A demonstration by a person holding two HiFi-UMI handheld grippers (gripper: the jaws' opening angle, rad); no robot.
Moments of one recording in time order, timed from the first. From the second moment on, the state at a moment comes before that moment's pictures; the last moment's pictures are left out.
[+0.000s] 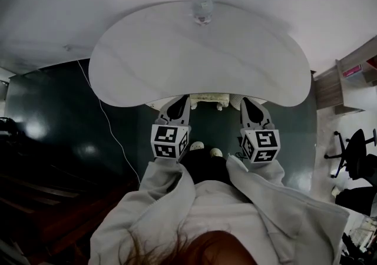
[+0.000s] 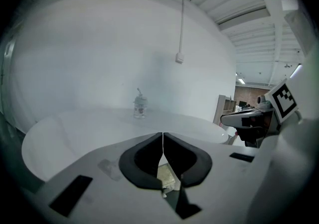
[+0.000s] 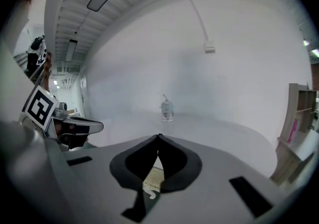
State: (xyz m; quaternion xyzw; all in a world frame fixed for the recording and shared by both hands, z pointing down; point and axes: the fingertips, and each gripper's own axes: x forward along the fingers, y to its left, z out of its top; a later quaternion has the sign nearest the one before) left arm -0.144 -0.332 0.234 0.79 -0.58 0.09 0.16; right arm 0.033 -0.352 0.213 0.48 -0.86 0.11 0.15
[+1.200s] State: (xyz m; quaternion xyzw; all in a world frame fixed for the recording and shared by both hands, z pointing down) left arm -0.148 -0.335 0.207 0.80 -0.58 0.08 0.10; right arm 0.043 -0.352 0.180 0.52 -0.84 0.11 0.09
